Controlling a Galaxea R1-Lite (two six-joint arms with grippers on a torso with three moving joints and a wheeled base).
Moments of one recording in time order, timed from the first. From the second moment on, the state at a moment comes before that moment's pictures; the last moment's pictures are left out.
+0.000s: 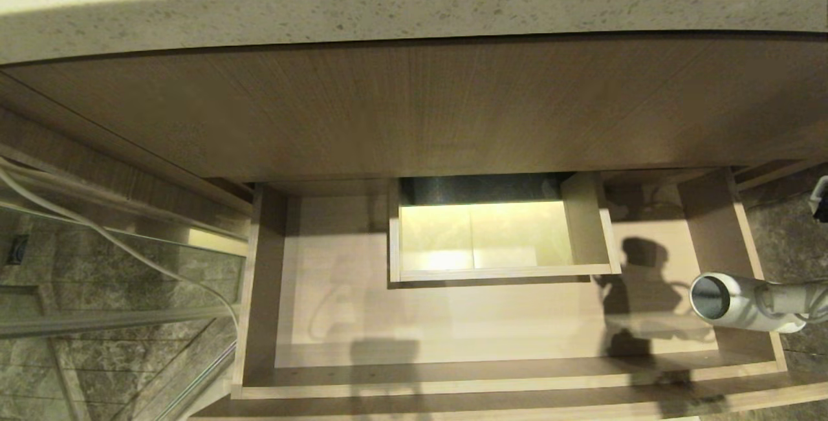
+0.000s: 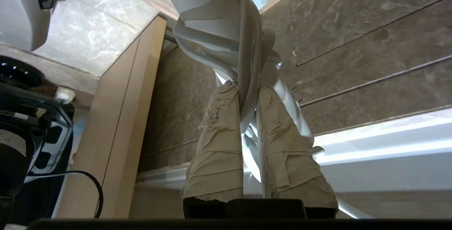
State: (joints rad) left arm 0.00 0.00 0.00 -0.23 0.00 -0.01; right arm -0.35 1.48 -1.37 0.98 -0.13 -1.03
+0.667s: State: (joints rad) left arm 0.00 0.00 0.00 -0.23 0.00 -0.01; right arm -0.37 1.52 -1.34 1.03 -0.13 -1.02
